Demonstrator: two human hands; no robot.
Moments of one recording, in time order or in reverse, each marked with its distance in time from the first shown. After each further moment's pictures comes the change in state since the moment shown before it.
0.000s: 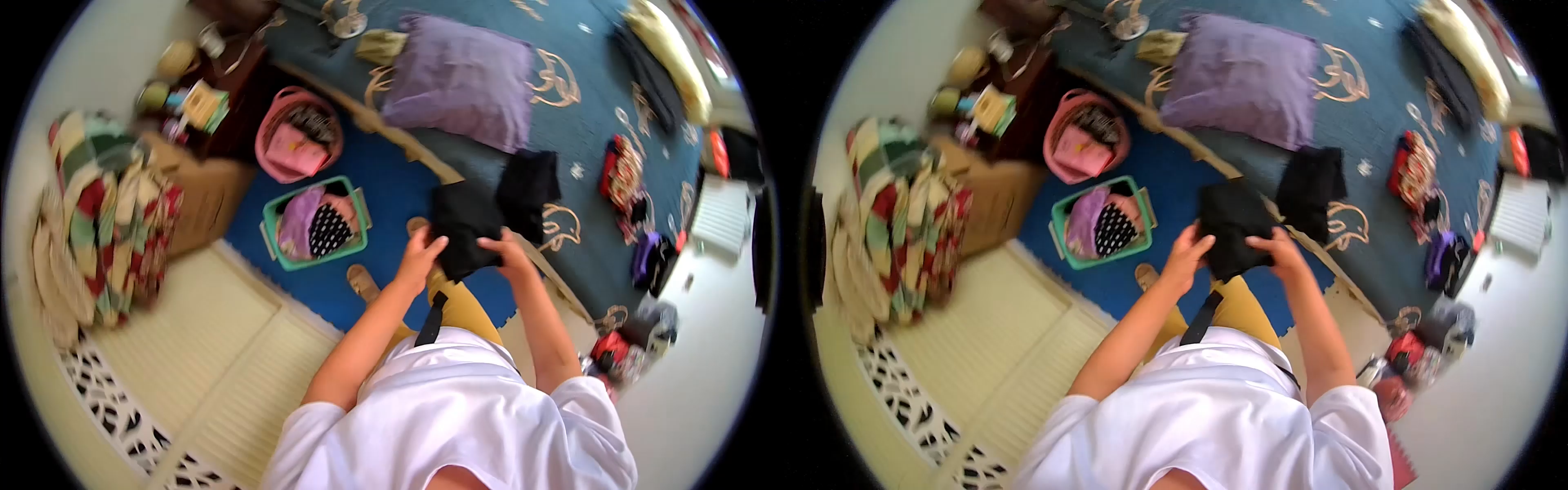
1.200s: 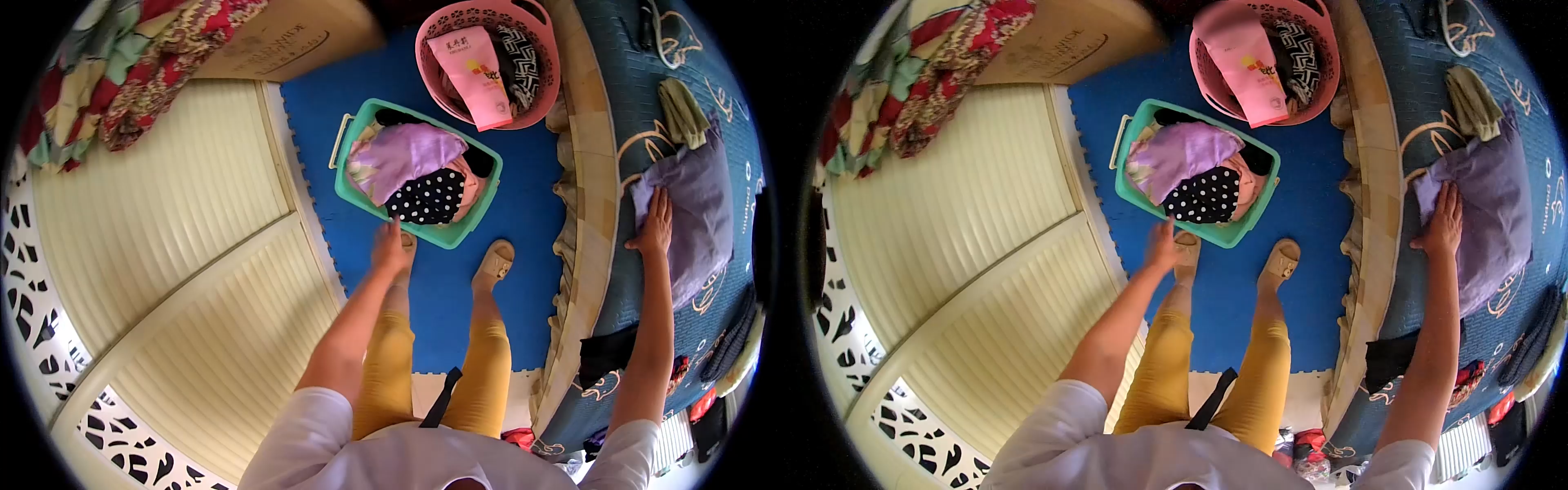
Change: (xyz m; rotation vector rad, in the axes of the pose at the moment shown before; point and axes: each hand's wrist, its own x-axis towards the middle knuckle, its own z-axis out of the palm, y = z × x) left_hand 0.070 -0.157 -0.409 1.137 0.816 -0.170; right_hand 0.369 -0.075 0.149 -2.441 0.298 -0.538
